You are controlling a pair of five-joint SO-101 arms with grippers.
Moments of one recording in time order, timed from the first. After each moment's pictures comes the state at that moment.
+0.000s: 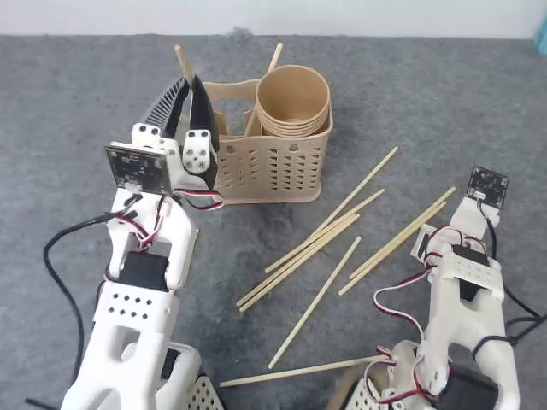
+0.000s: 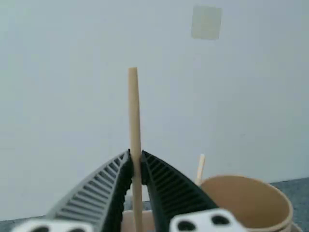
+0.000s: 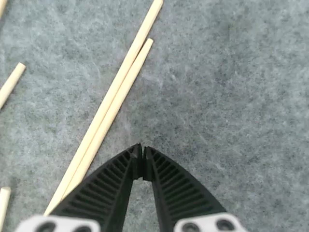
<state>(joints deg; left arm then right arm) 4.7 -52.8 61.1 -1.4 2.5 16.6 -24.2 65.2 29.3 -3.3</state>
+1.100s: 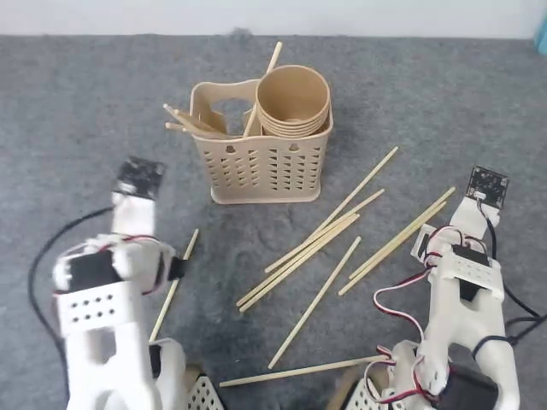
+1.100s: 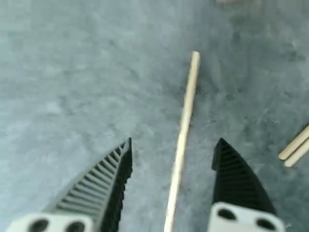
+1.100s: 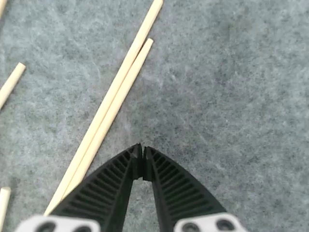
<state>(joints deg) -18.3 -52.9 60.2 77.0 -18.9 16.6 -24.2 65.2 29.3 -3.3</state>
